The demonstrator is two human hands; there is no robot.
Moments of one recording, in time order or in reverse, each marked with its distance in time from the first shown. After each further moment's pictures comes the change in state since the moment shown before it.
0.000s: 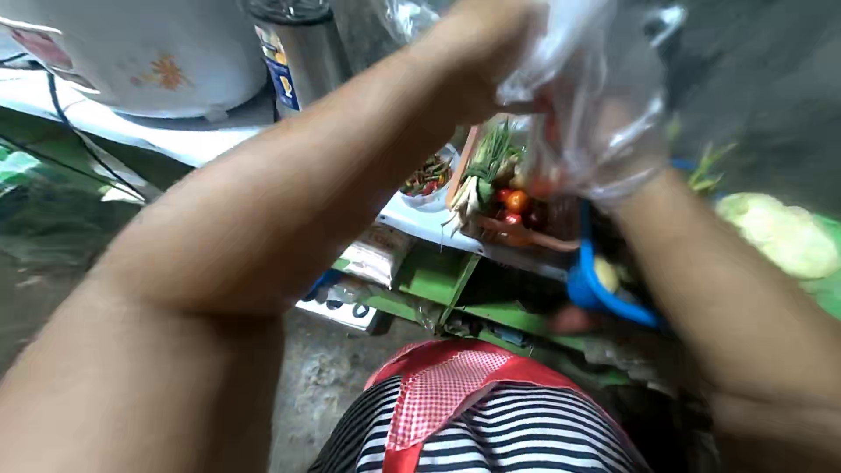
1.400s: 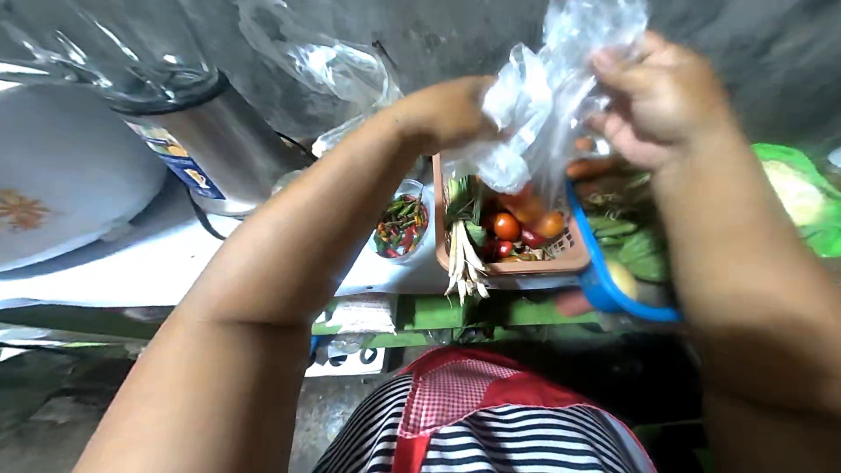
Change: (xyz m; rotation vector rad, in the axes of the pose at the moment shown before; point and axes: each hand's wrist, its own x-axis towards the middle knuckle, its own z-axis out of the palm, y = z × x) left_hand 0.102 -0.037 -0.045 0.631 -0.497 -0.015; right_hand 0.029 -0.044 -0.026 -0.349 0.554 -0.007
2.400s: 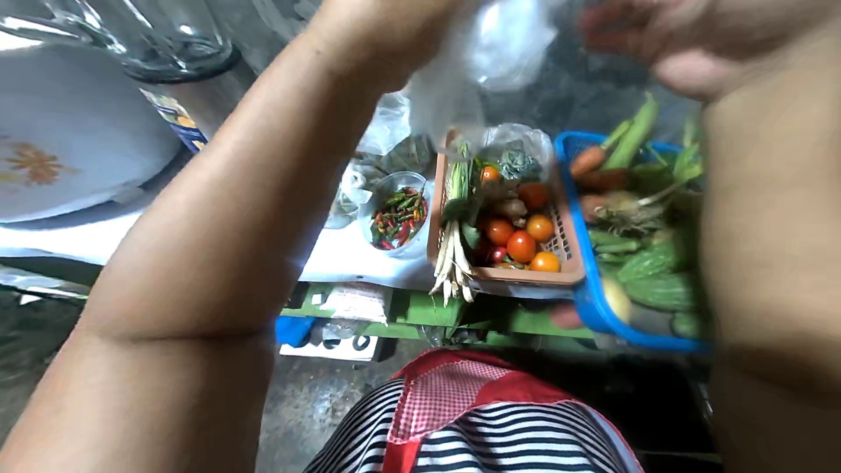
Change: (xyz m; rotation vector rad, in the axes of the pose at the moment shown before) left_hand -0.030 0.030 -0.026 0.060 0.579 0.247; right_hand 0.055 -0.039 -0.017 -0.125 -0.454 -0.215
